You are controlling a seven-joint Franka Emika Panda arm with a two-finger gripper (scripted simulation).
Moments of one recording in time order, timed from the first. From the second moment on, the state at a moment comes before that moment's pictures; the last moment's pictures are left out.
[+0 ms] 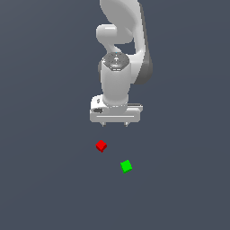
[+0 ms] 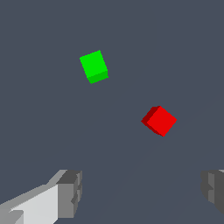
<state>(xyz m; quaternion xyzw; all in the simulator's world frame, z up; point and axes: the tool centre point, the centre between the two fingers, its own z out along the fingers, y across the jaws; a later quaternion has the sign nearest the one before) 0.014 0.000 0.175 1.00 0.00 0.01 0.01</state>
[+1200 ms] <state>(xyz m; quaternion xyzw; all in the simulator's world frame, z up) 0.040 -0.041 0.112 0.98 -0.20 0.01 0.00</state>
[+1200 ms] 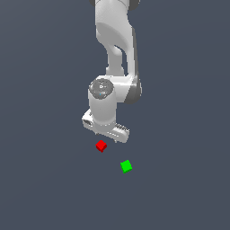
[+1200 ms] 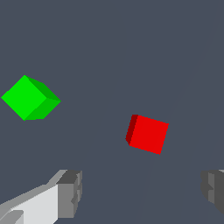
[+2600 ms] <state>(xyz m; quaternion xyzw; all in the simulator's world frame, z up) 0.046 -0.073 0.035 0.94 -0.33 0.00 0.00</state>
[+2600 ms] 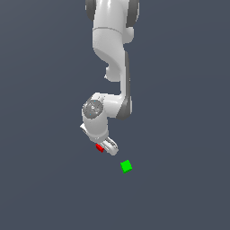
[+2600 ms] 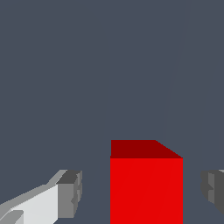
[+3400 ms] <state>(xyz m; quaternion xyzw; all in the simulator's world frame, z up) 0.047 -0.073 0.020 0.94 -0.33 0.00 0.00</state>
